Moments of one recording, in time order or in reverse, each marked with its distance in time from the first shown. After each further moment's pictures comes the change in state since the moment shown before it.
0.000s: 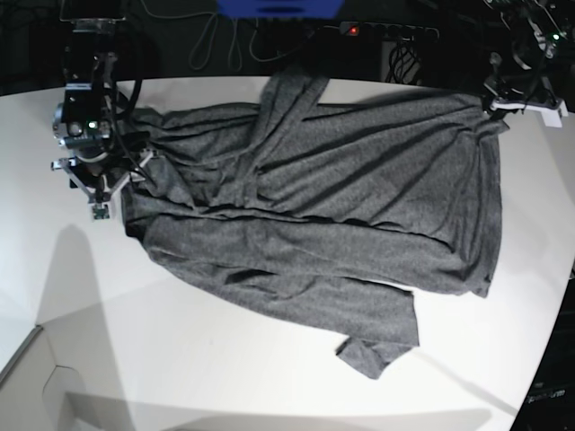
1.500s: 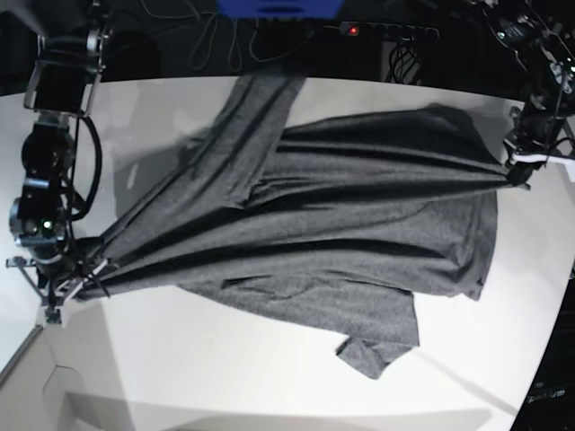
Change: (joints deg) left arm -10.0 -1.3 -0.4 7.9 -0.8 0.0 0.5; right arm 23.3 7.5 1.3 -9.9 0.1 0.4 1.9
